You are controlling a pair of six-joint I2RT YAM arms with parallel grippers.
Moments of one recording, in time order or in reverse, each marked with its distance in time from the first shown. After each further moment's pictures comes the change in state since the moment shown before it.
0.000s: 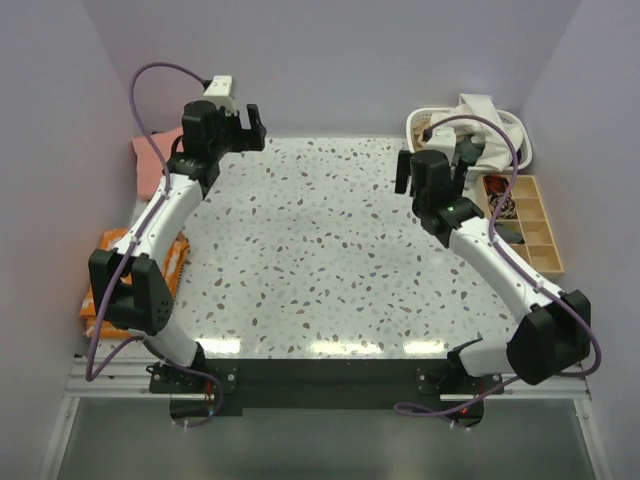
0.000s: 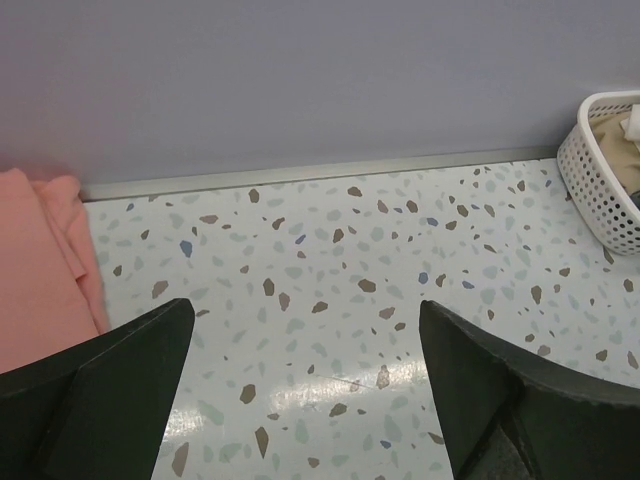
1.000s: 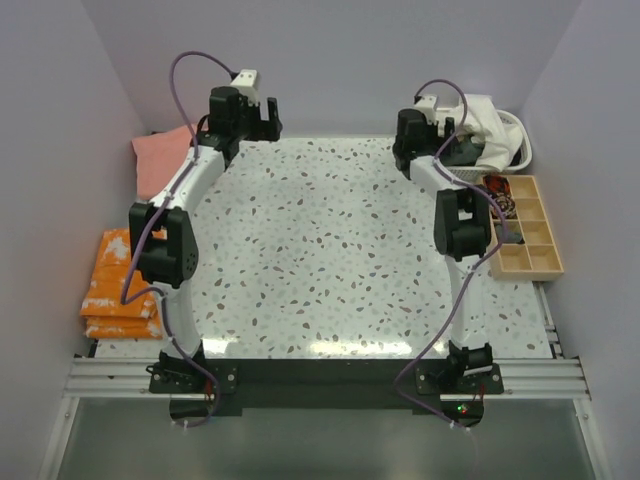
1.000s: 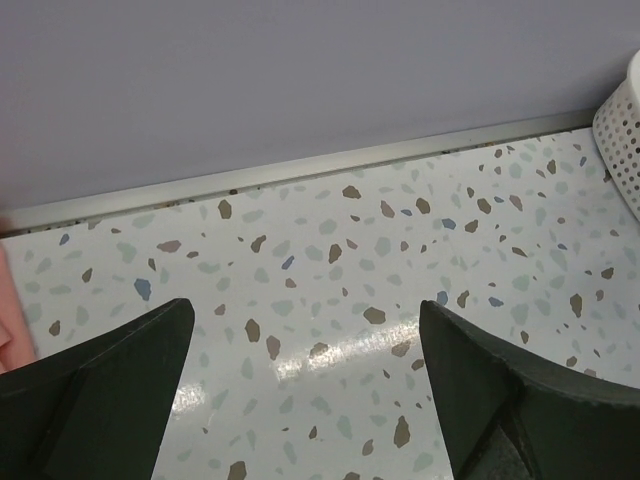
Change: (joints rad) left arm -0.002 0.401 0.369 -0.079 0.068 0.045; right arm -0.220 1.080 0.832 0.388 0.322 -0.341
